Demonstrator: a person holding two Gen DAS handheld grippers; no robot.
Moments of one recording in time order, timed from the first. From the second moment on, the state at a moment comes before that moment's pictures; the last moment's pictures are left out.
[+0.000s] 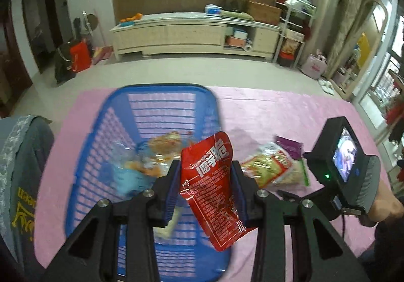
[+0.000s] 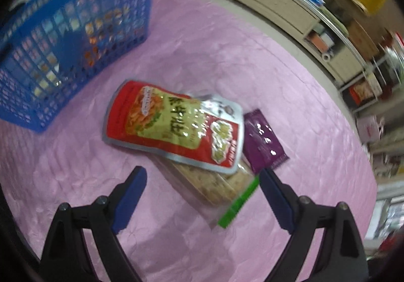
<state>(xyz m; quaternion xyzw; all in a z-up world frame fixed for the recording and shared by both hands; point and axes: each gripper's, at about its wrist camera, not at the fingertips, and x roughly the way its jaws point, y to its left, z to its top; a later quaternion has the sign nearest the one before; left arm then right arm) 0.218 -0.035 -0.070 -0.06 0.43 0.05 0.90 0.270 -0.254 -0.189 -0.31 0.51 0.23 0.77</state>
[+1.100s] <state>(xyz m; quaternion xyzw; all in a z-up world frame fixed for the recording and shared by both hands) 0.243 0.046 -0.111 -0.12 0.50 0.08 0.85 0.331 -0.193 -0.218 -0.42 0.52 0.44 0.60</state>
